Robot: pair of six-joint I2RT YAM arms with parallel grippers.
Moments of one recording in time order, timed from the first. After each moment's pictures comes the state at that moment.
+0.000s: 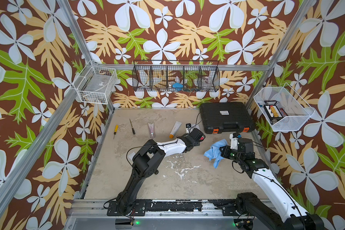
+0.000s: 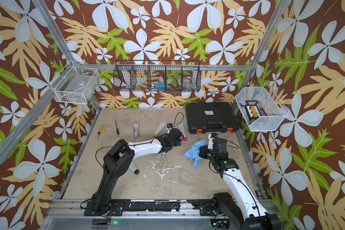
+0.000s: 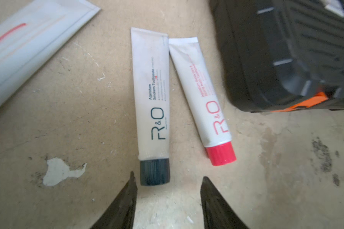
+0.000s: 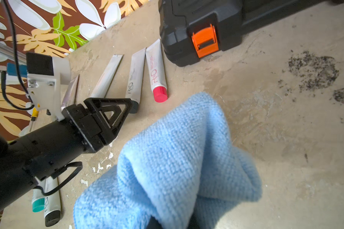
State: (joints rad) left arm -0.86 2.15 1.54 -0.19 -0.33 -0.81; right arm 0.10 0.94 0.60 -0.34 -0.24 0.43
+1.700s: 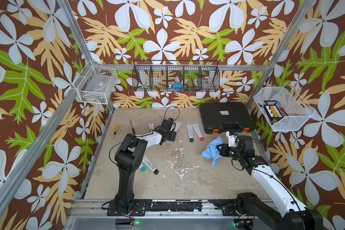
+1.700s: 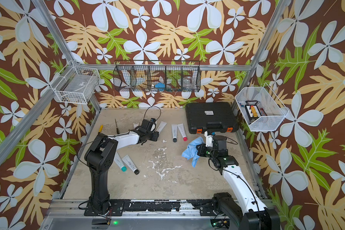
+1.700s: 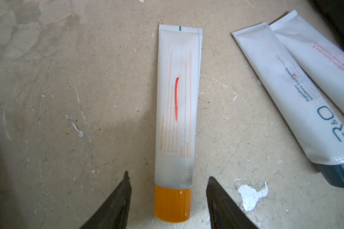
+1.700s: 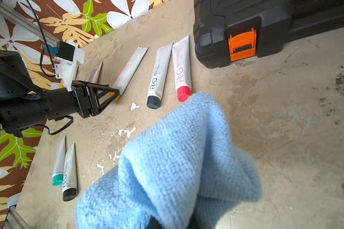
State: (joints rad) left arm -0.48 2.04 1.30 -0.11 -0.04 -0.18; right arm 0.09 0.99 0.64 -0.34 -0.37 0.34
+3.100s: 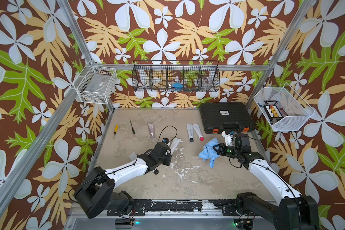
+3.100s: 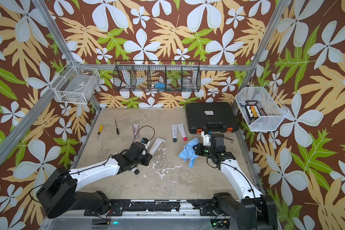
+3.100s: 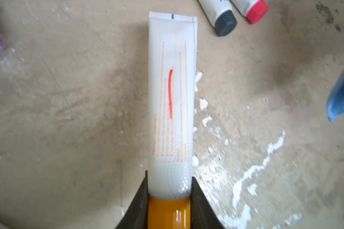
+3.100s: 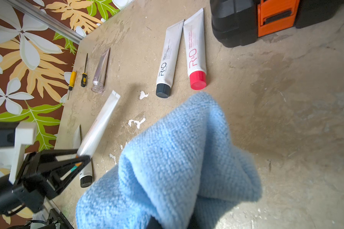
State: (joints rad) left arm -0.73 1.31 0.63 -0.16 -0.05 -0.41; right arm 0.09 1.10 0.67 -0.32 -0.48 0.37
